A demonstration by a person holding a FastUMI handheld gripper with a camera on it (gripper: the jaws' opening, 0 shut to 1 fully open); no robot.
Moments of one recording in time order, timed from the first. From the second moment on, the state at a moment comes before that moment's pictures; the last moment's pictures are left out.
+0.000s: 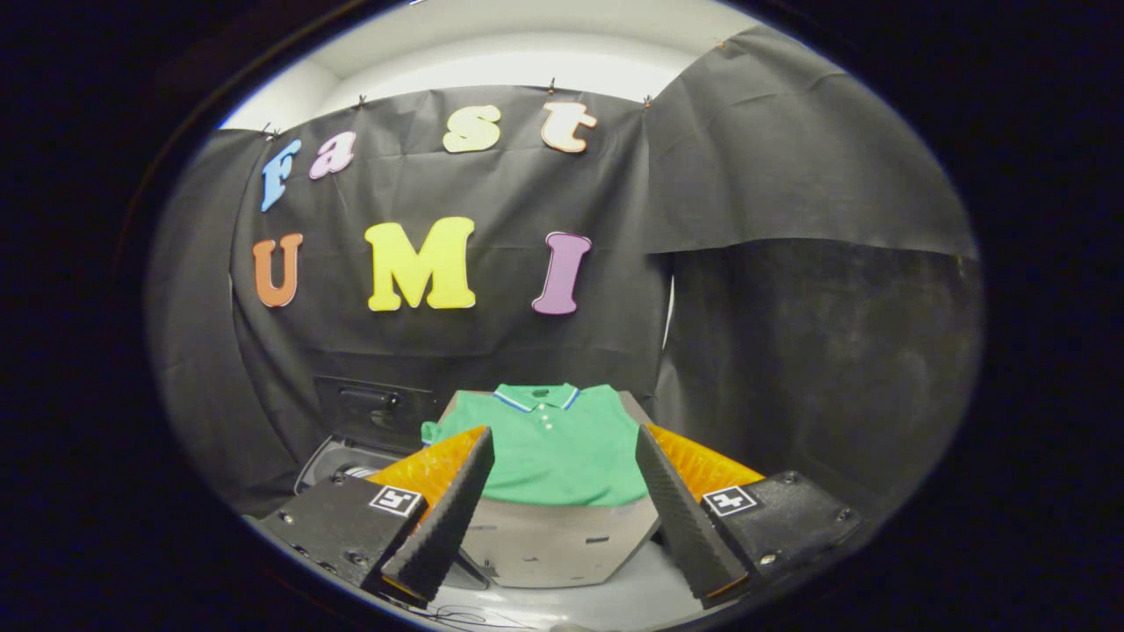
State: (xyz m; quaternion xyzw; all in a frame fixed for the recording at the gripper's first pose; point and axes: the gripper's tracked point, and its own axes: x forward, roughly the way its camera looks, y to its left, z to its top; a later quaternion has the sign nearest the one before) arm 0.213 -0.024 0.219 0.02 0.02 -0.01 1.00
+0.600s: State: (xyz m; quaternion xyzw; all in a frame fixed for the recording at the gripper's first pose) arm 0.410 0.004 0.185 0.03 0.18 0.03 0.98
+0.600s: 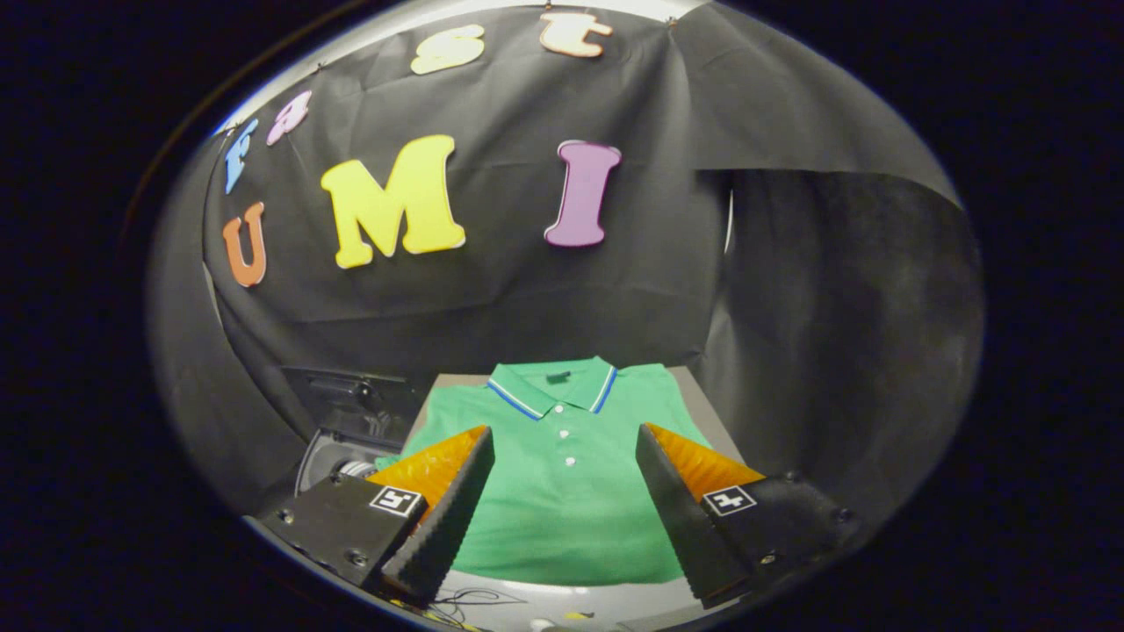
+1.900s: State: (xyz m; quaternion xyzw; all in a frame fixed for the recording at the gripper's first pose) arm 0.462 0.015 0.095 0.04 0.32 0.05 0.94
